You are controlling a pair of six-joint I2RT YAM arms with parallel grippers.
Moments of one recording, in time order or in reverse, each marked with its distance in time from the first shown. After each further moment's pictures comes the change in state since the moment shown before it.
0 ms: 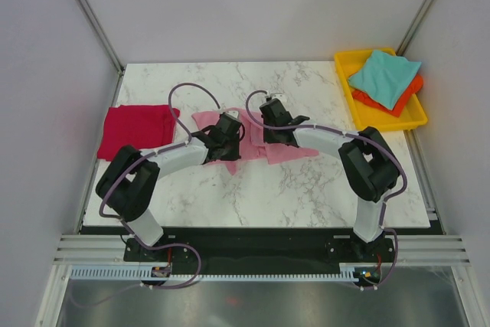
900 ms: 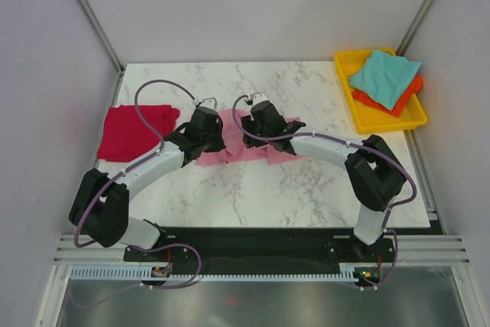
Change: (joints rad) left arm 0.116 -0.224 -0.069 -0.003 -0.003 0.003; right arm 0.097 -0.103 -0.033 0.100 -0.148 -0.128
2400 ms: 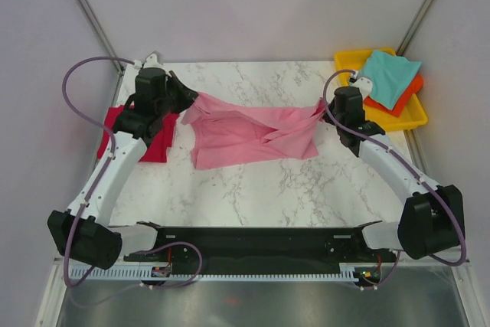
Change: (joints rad) left arm 0.268 -0.204 0.315 -0.174 0.124 -0.171; right arm -0.452 -0.449 -0.240 -0.024 0.253 0.183
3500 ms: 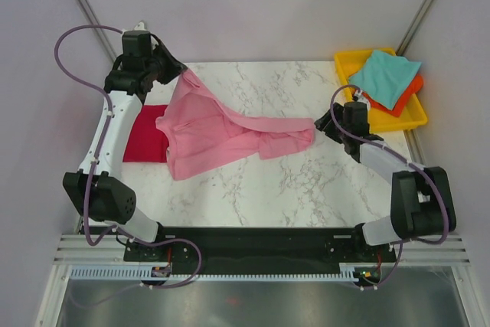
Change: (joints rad) left arm 0.164 0.332 0.465 -0.187 0.139 0.023; right arm -0.181 0.075 -0.234 0.249 -0.354 0.143
